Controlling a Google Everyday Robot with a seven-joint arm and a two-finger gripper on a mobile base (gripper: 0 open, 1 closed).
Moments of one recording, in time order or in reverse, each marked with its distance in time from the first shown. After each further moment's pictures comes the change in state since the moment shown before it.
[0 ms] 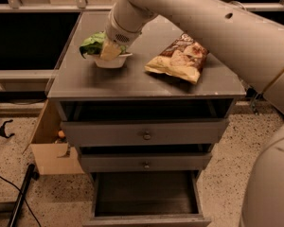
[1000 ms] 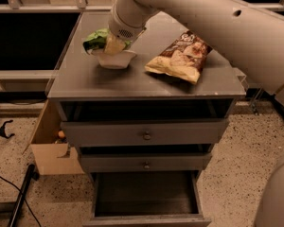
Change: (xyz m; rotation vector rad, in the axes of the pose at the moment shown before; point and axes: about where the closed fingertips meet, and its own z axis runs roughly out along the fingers) arm 0.002 -0.013 -0.021 0.082 0.033 -0.035
